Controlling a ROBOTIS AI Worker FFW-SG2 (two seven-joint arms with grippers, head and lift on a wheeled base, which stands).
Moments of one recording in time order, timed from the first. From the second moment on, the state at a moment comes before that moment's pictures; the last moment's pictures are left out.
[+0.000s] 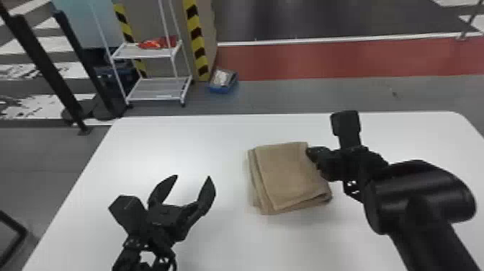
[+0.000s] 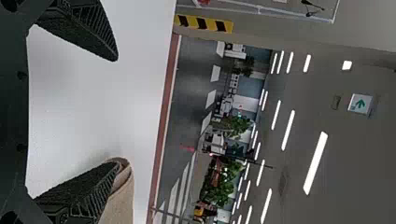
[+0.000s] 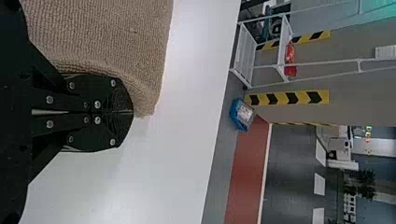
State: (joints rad) left arm 0.34 0.02 0.10 -1.75 0.22 -0.04 -0.27; right arm -0.28 0.00 0.21 -1.44 0.04 0.69 0.22
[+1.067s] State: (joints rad) left arm 0.40 0.03 0.16 -1.81 0.25 -0.04 -0.27; right arm 0.56 0.00 0.11 -2.20 0.17 0.11 -0.01
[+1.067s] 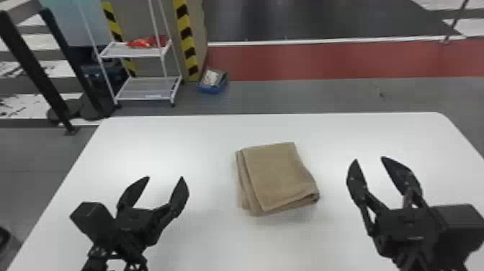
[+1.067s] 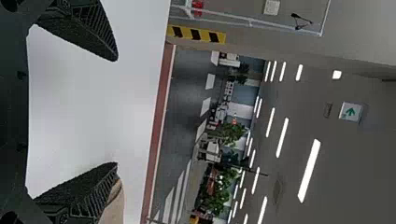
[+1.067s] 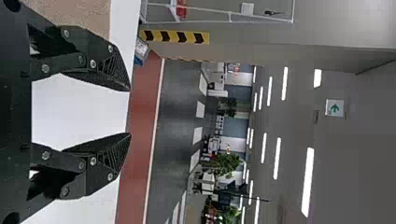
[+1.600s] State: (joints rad) left arm 0.57 0.00 0.27 -1.91 0.27 -0.21 -0.26; right arm 0.64 0.00 0.14 -2.11 0.17 -0.08 -0.04
